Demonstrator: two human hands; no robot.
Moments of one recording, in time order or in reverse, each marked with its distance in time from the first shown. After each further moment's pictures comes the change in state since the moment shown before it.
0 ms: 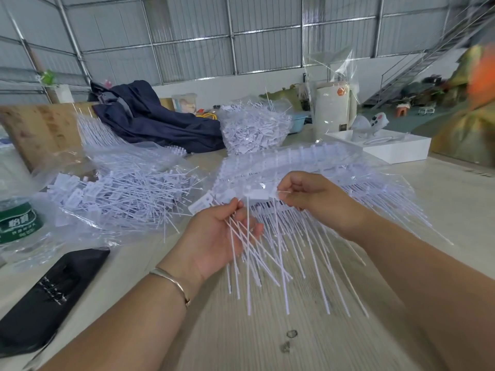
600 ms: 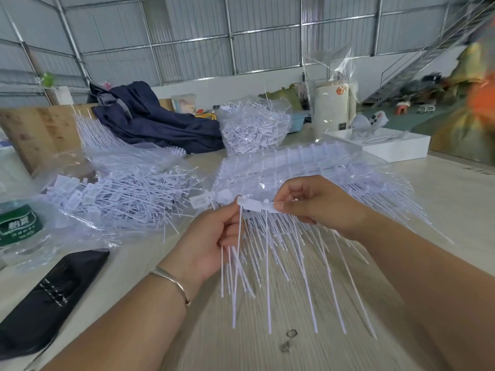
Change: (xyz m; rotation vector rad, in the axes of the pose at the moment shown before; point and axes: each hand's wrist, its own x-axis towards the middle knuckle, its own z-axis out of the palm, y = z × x) left_hand 0.004 -0.001 -0.002 0.245 0.103 0.116; right_hand -0.003 0.003 -0.005 0.016 -0.092 0.001
